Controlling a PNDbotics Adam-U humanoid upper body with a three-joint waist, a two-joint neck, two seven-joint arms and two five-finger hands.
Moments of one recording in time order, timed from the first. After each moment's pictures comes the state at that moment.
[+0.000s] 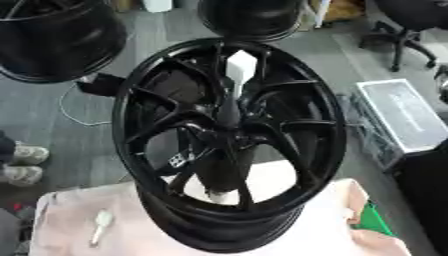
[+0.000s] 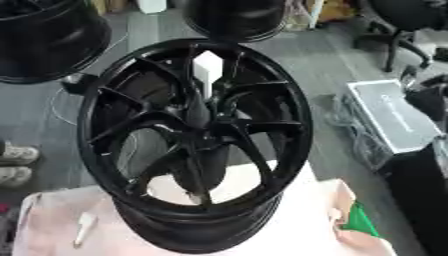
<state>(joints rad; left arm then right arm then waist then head) -0.17 0.10 0.31 -1.76 0.11 0.22 -0.34 -0.13 -0.76 -0.23 -1.53 -0.07 -0.04 -0.31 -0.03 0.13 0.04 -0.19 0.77</state>
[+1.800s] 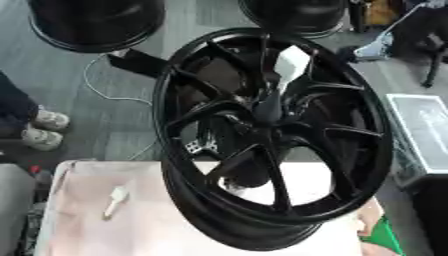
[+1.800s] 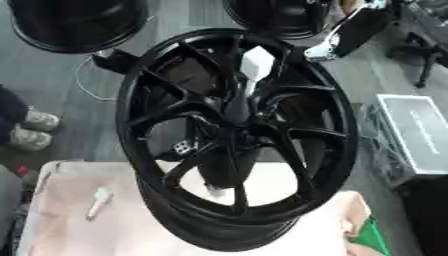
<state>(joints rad) -0.20 0.13 0.24 -1.74 0.08 0.22 -0.43 -0.62 -1.05 0.20 -1.71 0.06 -0.07 0.67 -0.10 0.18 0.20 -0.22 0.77</state>
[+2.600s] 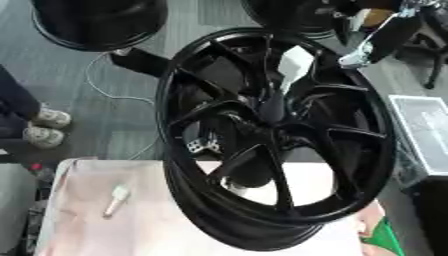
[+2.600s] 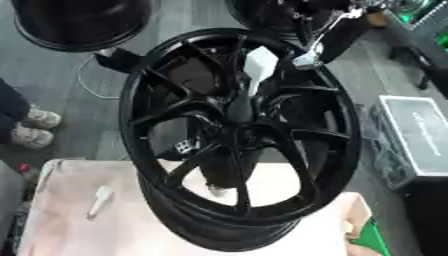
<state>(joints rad) -0.20 0.13 0.24 -1.74 0.08 0.22 -0.44 -0.68 -0.96 0.24 -1.59 0.12 -0.09 0.72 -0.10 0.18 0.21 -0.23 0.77</state>
